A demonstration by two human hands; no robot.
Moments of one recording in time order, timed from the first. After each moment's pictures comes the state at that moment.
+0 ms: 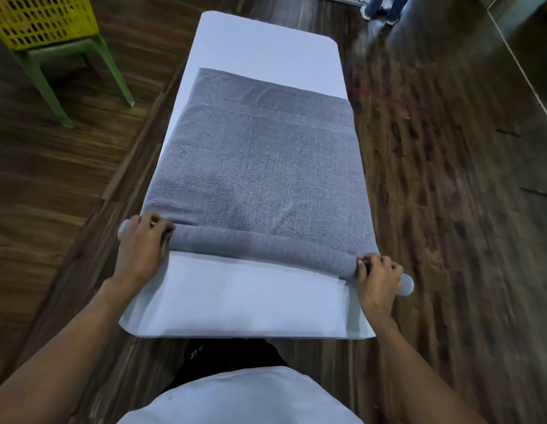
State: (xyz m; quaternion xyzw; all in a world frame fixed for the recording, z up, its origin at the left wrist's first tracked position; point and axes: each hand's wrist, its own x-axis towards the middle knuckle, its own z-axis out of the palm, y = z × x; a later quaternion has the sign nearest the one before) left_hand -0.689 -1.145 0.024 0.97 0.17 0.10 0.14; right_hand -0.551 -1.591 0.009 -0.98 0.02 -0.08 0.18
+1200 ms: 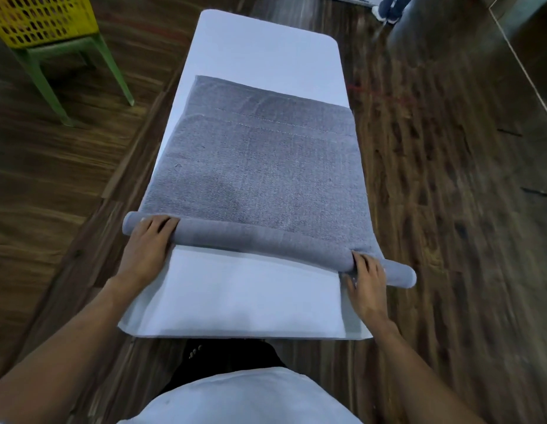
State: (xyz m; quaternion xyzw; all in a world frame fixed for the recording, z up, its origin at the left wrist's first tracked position) left_hand -0.688 -1.144 0.009 0.98 0.10 0.04 0.14; right_hand -0.556 -1.605 -0.011 -0.98 -0.15 -0.02 0.16
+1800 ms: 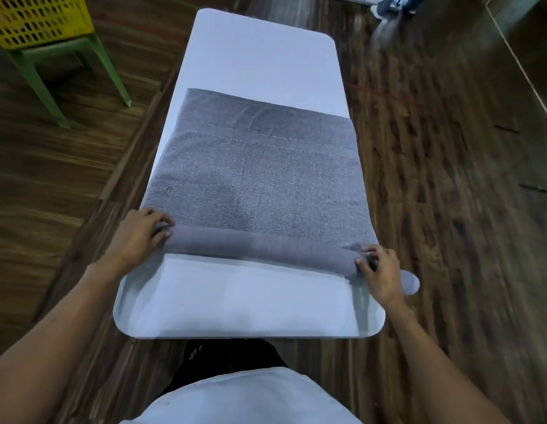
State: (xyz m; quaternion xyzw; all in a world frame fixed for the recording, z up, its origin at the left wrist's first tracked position) left_hand -0.670 -1.119 0.029 0.96 0.12 0.01 0.24; right_hand -0.527 -1.611 0.024 -0.96 -0.04 0.06 0.29
